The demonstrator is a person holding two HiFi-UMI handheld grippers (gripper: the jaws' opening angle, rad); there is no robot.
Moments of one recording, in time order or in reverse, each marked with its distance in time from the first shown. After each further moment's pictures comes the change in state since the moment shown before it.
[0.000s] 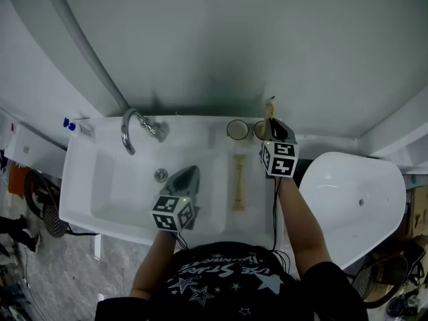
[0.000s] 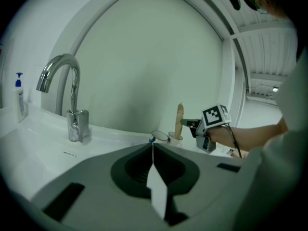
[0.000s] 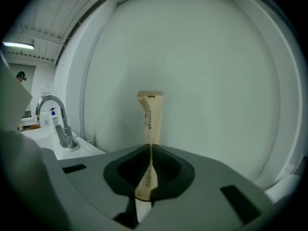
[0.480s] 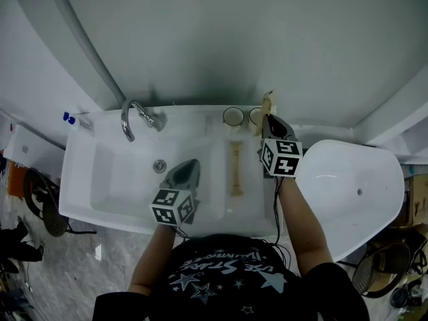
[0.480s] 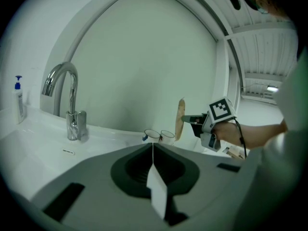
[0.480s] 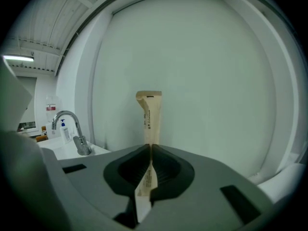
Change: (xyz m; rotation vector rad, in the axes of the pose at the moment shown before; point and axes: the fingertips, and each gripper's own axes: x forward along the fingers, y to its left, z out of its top) left arm -0.024 -0.023 -0.005 0.028 -0.007 -0.043; right arm -0.064 0.019 0.015 0.074 -0.028 0.043
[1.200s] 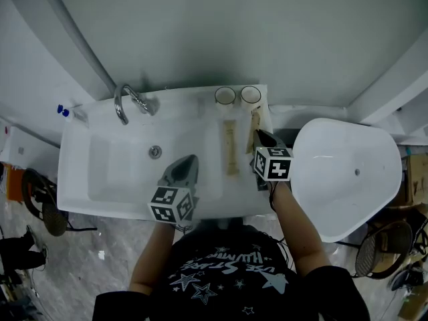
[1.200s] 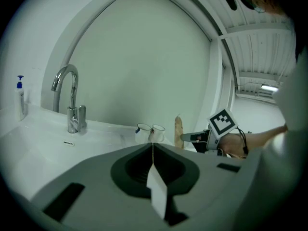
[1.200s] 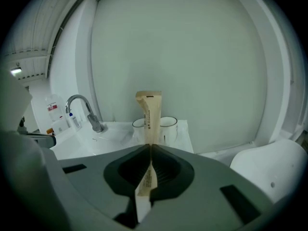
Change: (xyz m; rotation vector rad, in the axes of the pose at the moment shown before) left arm -0.035 -0.030 -0.028 0.030 0.015 -0.043; right arm -0.070 0.027 -0.104 0.116 0.251 0.010
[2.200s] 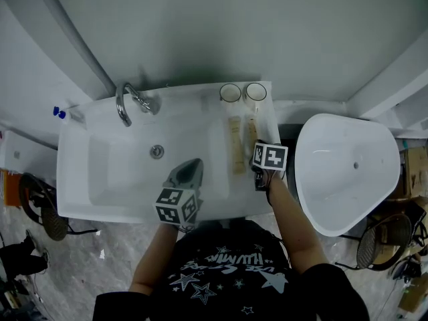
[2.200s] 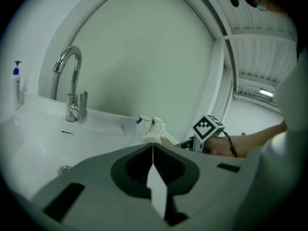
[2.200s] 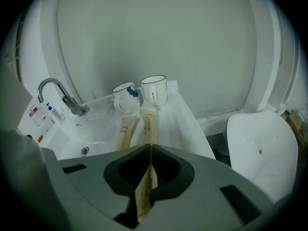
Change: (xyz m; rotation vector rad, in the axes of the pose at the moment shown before) left arm 0.003 0.016 -0.027 -0.044 0.078 -0.060; right arm 0.038 -0.012 -0.088 0.180 0.313 -0.142
